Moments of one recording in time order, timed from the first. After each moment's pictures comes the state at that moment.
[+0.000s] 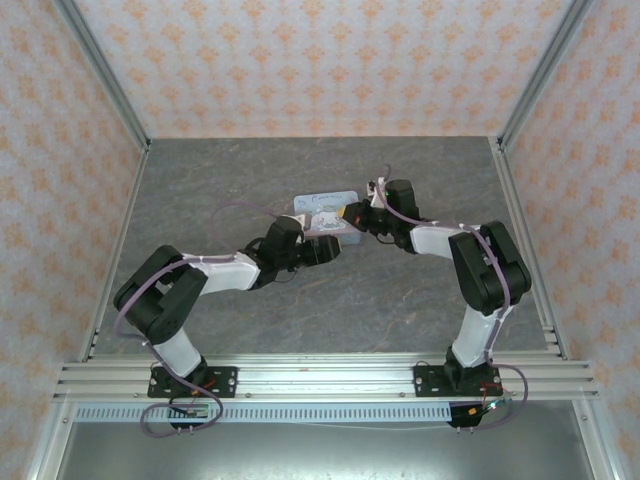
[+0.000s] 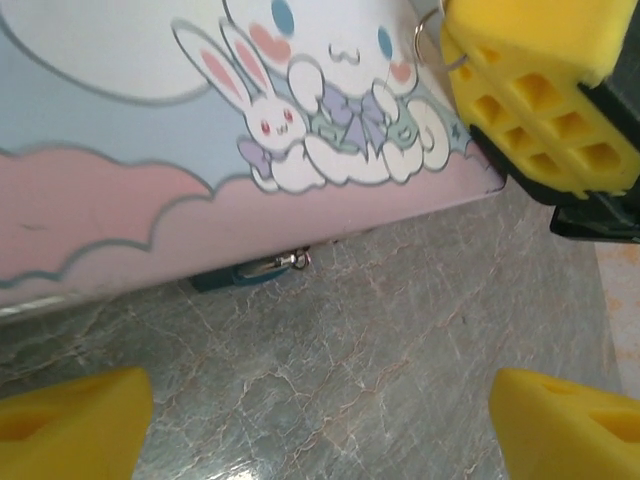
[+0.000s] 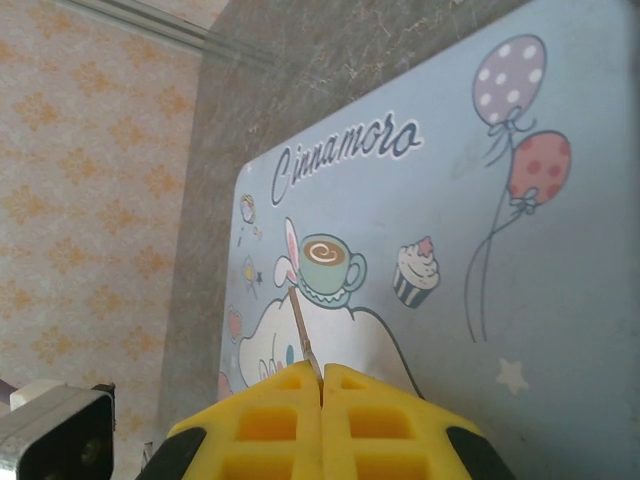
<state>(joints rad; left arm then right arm) -0.61 1.69 0.75 0.30 0.21 -0.83 0.35 1.82 0.94 0.35 -0.64 0.82</state>
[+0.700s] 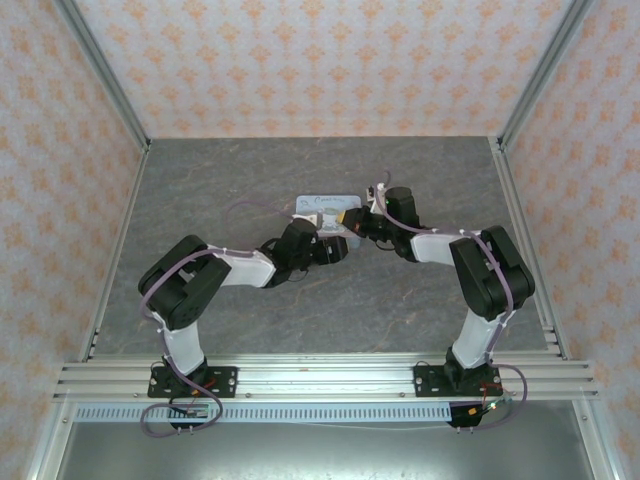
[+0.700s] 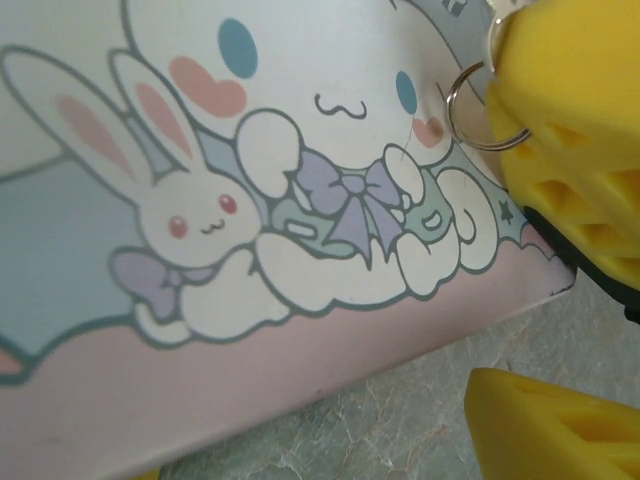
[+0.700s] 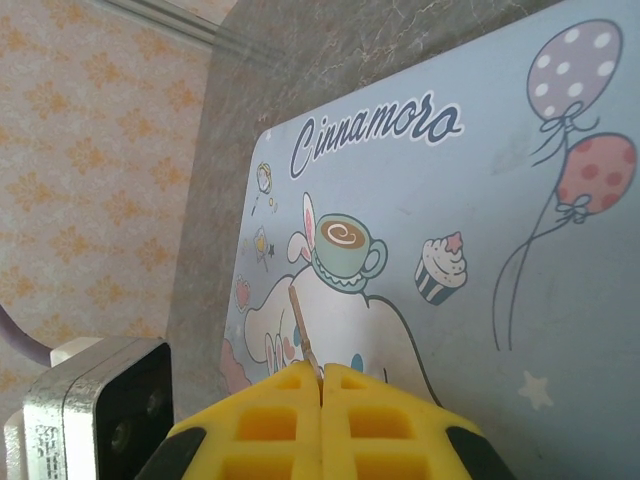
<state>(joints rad) -0.66 1.83 0.84 0.36 0.10 -0.79 0.38 1.78 0.85 0.43 -0.61 0.82</state>
